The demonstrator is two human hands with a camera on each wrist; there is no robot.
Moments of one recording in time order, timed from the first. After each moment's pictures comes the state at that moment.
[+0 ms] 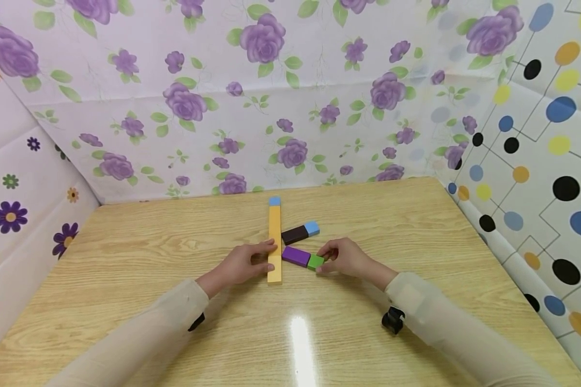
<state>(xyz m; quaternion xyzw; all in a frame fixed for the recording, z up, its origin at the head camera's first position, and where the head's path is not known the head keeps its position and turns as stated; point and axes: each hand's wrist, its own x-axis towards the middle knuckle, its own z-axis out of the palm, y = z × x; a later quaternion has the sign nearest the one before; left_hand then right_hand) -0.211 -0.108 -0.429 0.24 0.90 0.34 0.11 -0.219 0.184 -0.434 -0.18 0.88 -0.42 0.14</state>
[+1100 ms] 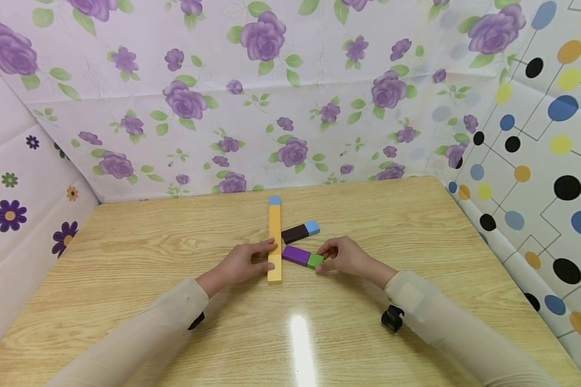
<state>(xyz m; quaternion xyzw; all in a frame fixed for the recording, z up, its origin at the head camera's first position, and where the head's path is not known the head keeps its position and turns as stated) -0.208 -0.108 -0.427 0.25 0.90 0.35 0.10 -0.220 0.183 -0.432 -0.18 0.88 -0.42 0.15</state>
